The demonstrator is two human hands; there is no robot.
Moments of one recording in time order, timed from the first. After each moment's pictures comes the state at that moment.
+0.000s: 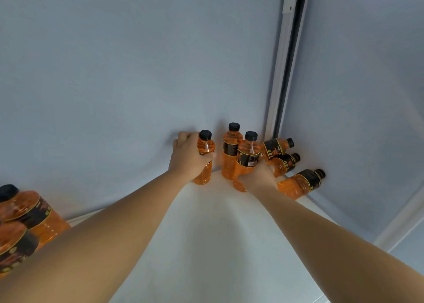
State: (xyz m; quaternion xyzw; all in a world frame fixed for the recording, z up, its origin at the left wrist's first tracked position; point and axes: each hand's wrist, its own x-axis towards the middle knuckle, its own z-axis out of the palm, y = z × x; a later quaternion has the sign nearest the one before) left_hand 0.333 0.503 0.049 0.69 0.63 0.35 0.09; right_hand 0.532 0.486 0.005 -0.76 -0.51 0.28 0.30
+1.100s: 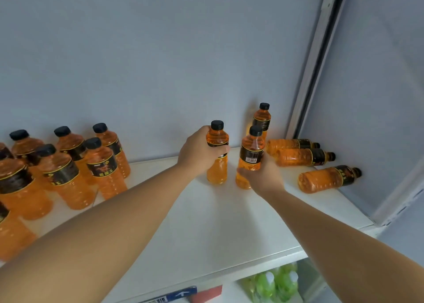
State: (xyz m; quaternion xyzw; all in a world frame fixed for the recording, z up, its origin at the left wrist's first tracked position) left_hand 0.295 0.358 0.052 0.63 0.65 0.40 0.15; right_hand 0.488 0.366 -0.005 -0.62 -0.62 0.27 0.39
